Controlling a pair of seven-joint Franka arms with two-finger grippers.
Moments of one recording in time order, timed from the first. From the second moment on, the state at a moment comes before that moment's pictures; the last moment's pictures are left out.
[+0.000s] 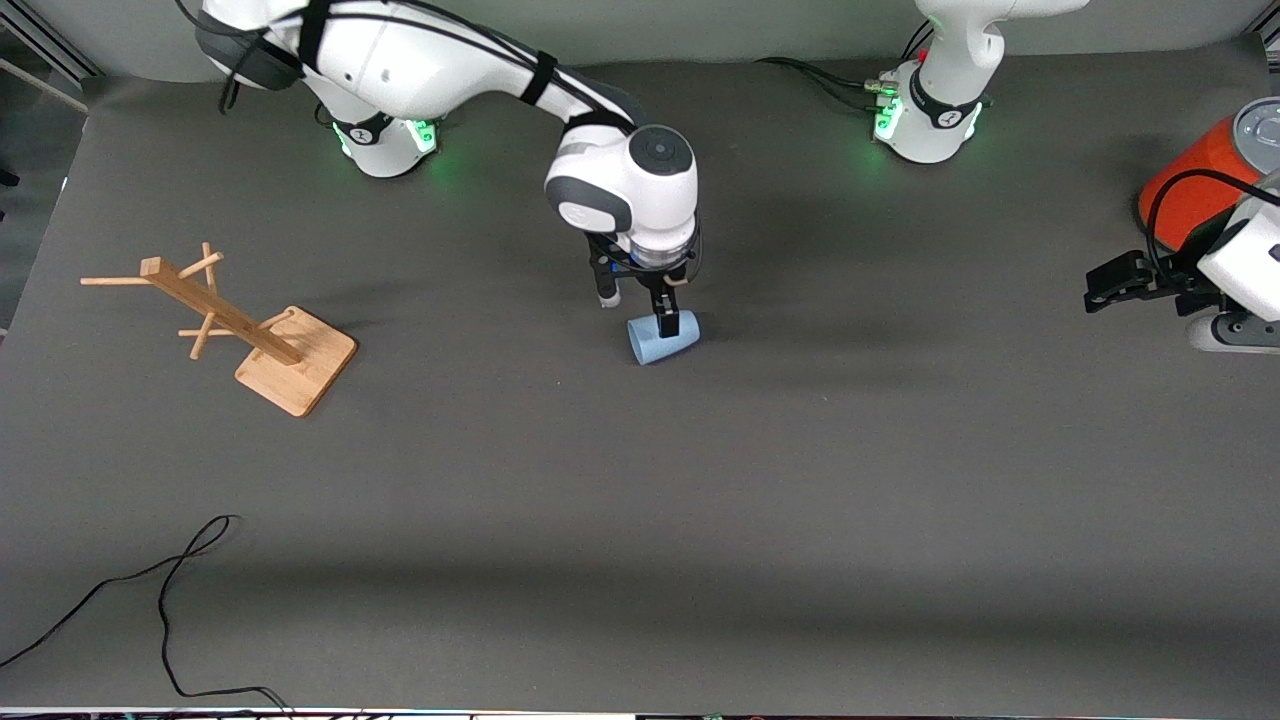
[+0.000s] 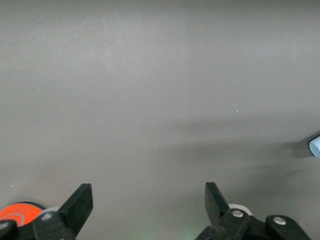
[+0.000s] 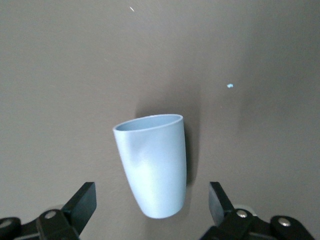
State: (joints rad) left arm 0.00 0.05 -0.02 -1.60 0.00 1.58 0.04; right arm 0.32 0.67 0.72 -1.66 -0.64 2.13 2.65
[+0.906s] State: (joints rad) left arm -0.01 0.05 -0.14 -1.60 -0.03 1.56 -0.14; right arm 0.03 0.36 0.61 -1.66 -0.24 2.06 1.60
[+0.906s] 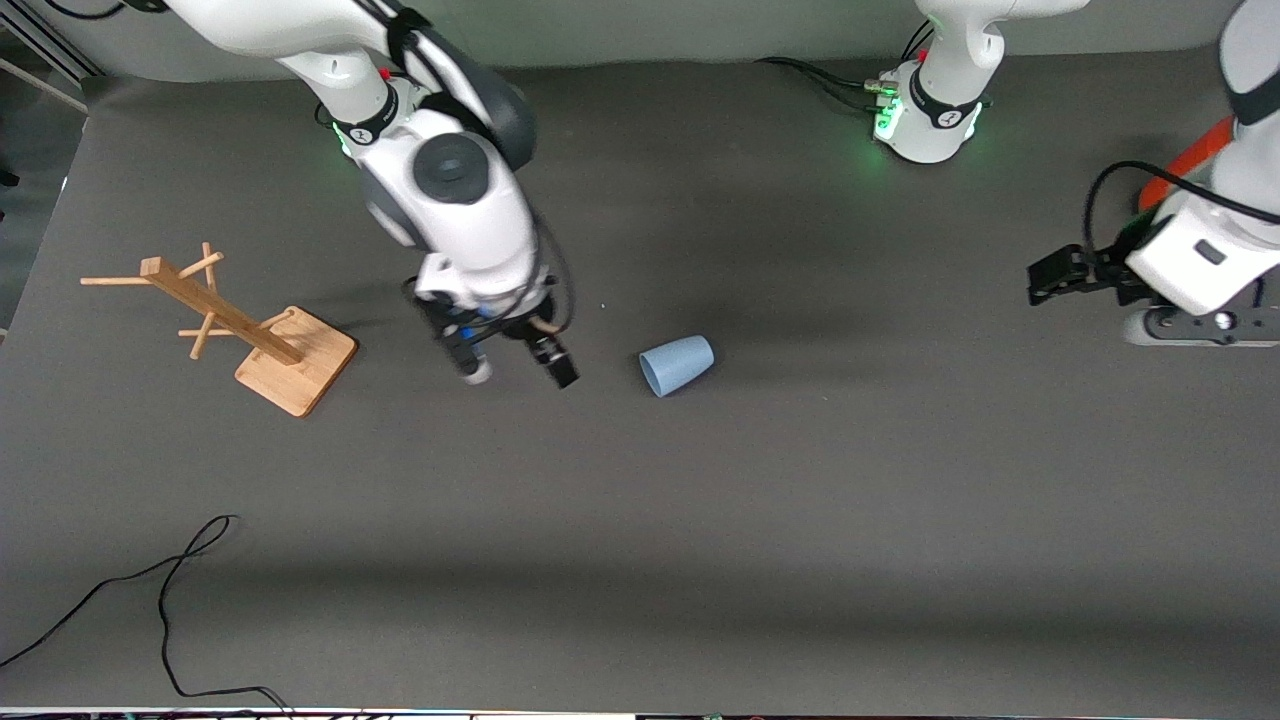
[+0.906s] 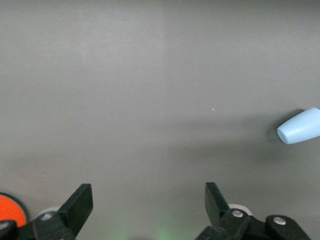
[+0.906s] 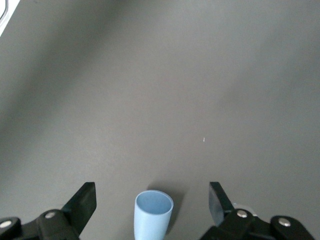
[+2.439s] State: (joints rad) left arm -0.45 0.67 -0.39 -1.02 0.28 1.51 -1.20; right arm 0.03 0.05 -0.06 -1.69 0.07 1.74 0.04
